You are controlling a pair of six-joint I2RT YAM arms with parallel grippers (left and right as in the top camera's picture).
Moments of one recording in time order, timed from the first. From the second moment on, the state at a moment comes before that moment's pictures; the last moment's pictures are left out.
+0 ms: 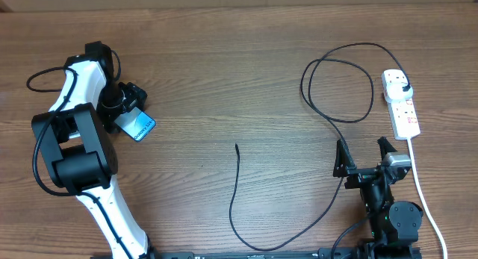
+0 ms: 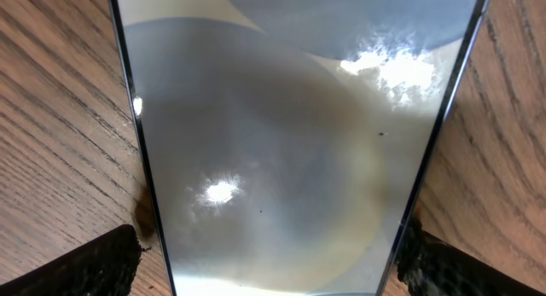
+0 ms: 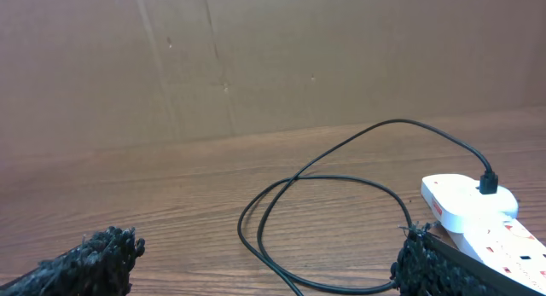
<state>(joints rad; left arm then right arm) 0.23 2.21 1.66 -1.05 0.00 -0.70 0.00 0.01 0.02 -0.03 -0.11 0.15</state>
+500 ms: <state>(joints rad) 0.23 2.22 1.66 -1.02 0.00 -0.70 0.00 0.01 0.02 -0.03 -0.11 0.15</state>
